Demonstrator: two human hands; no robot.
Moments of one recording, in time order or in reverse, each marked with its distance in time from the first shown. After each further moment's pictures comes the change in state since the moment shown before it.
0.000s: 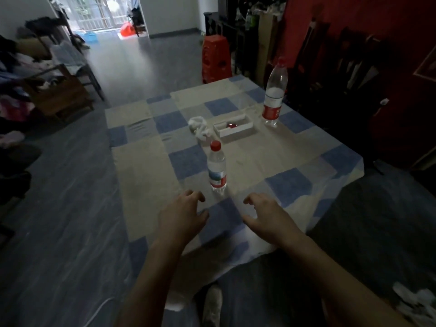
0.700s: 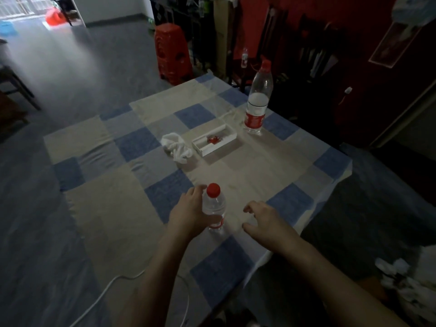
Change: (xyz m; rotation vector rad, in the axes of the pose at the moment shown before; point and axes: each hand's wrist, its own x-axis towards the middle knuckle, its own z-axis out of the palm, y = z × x) left_hand 0.203 -0.014 0.025 -0.238 -0.266 0.072; right_hand 0.134 -0.004 -0.006 0.000 0.006 0.258
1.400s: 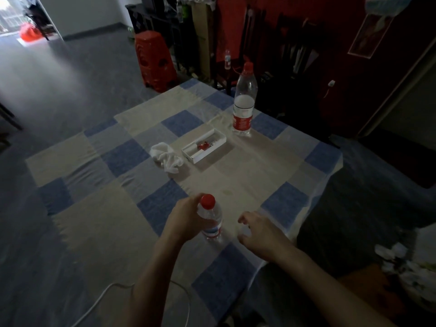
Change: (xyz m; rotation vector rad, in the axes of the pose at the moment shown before) left_hand 0.021 0.000 -0.008 -0.092 -0.081 0.157; right_hand 0.006 0.005 0.020 0.044 0.011 0.061
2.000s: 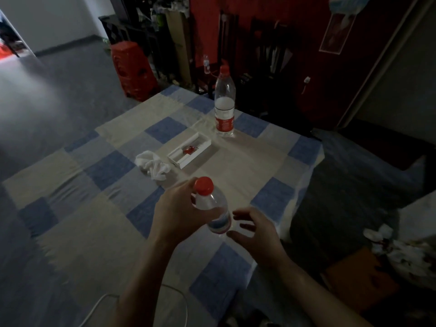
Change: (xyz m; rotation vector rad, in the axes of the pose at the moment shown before) left_hand -0.030 0.054 -0.035 0.052 0.206 0.335; right_hand -0.032 0.003 0.015 0.576 0.341 -0.041
